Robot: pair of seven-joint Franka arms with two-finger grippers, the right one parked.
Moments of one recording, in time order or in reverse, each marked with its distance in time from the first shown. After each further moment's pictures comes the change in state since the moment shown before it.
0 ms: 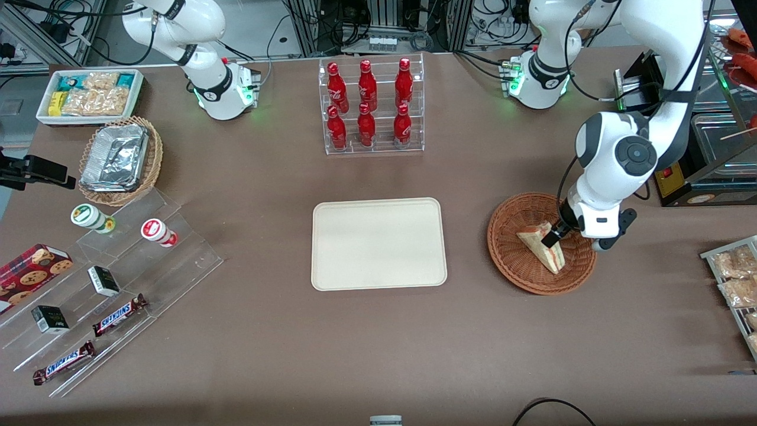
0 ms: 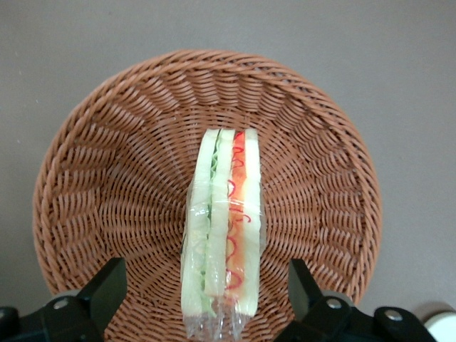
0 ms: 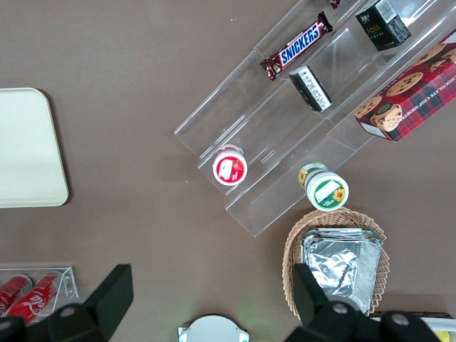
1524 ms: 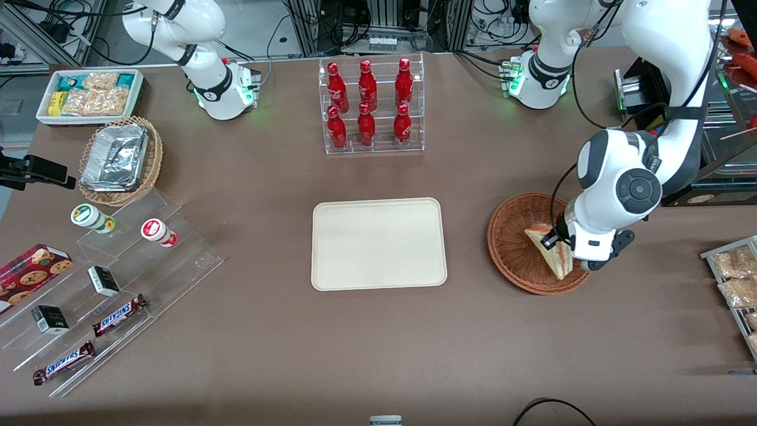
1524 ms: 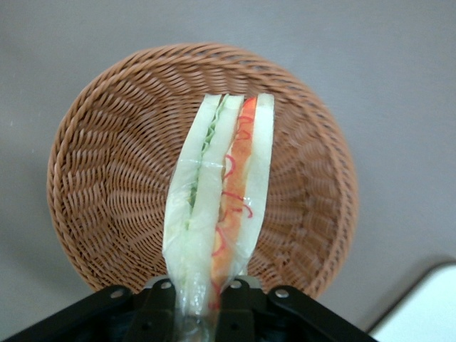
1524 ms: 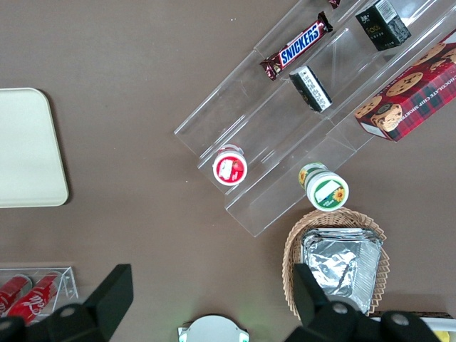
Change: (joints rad) arm -0.034 0.099 -0.009 0.298 0.000 -0.347 0.156
